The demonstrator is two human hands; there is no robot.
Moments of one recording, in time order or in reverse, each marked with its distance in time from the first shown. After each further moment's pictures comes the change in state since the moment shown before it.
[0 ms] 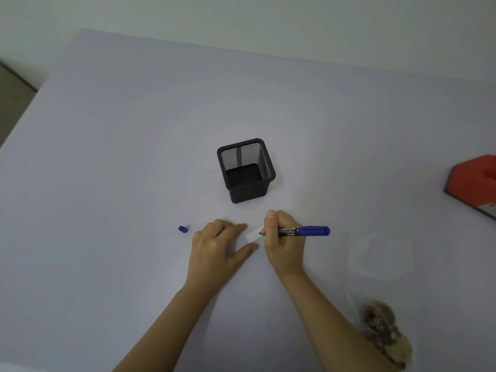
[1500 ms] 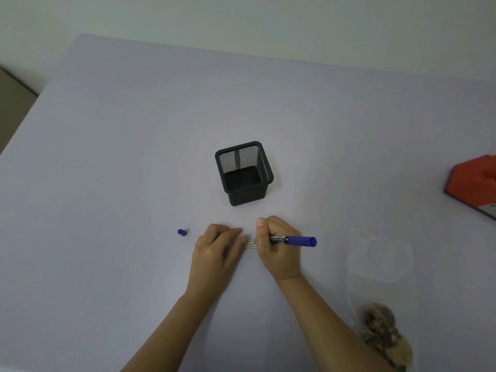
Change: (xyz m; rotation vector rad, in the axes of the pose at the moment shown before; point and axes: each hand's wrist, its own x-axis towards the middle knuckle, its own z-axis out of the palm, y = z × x) left_hand -0.004 0.002 0.006 -0.149 0.177 -0.002; right_hand -0.001 0.000 0.000 -0.102 -0.064 -0.210
